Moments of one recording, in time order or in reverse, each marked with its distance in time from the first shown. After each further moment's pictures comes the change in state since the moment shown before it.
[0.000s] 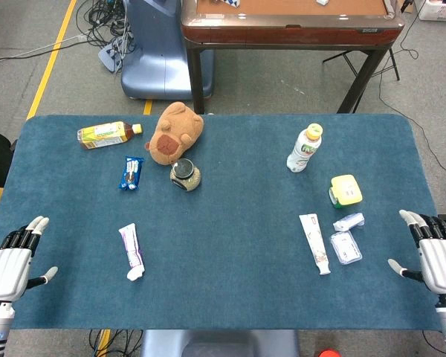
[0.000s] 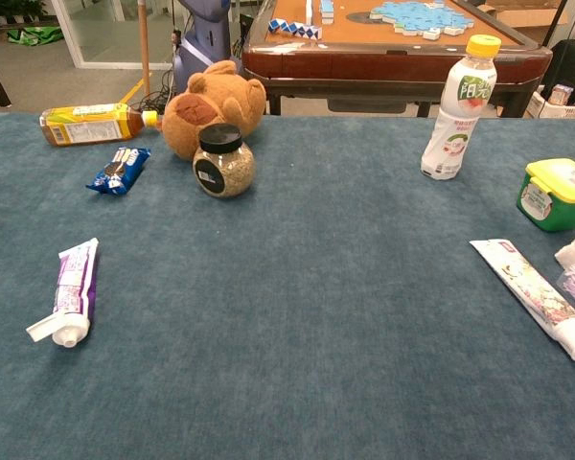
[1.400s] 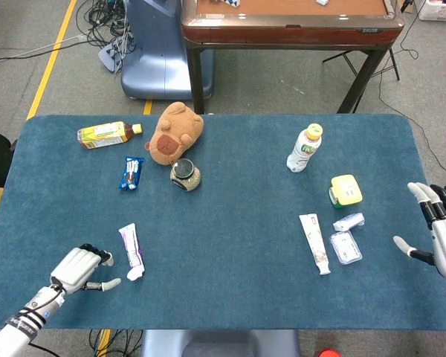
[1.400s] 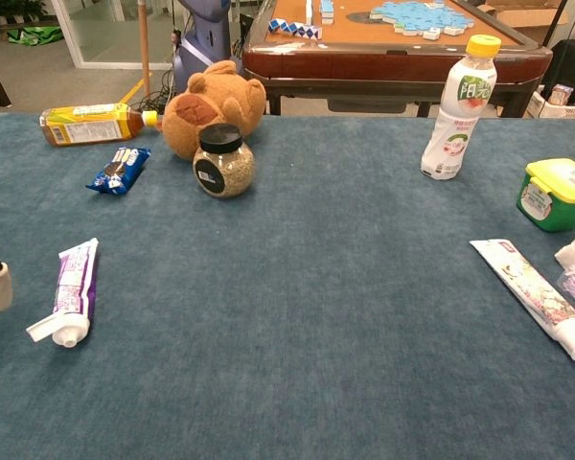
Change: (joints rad) left arm -0.296 0.023 0.097 -0.051 0.018 -0.552 0.006; right arm 0.028 0.128 0.070 -0.100 -0.085 0.107 0.011
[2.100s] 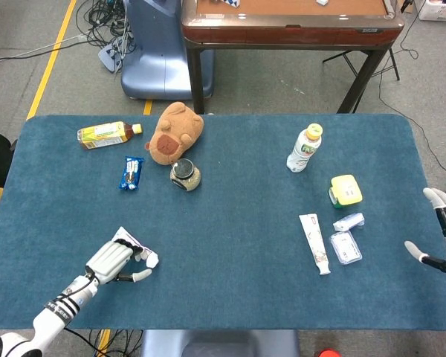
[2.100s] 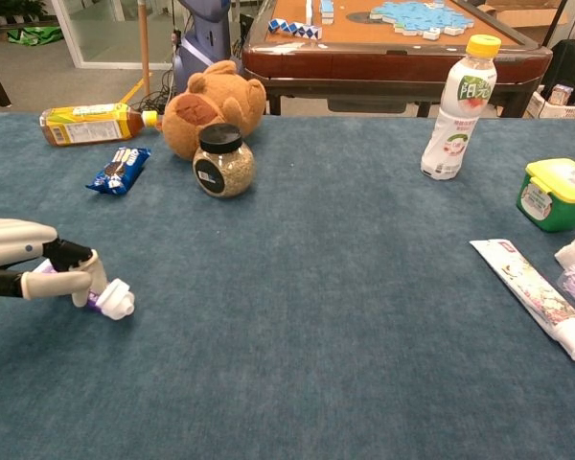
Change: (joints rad) left arm -0.101 -0.134 -0.069 0.012 -0.102 -0.066 -0.036; right arm -0.041 -0.006 -0.012 0.047 0.005 0.046 0.062
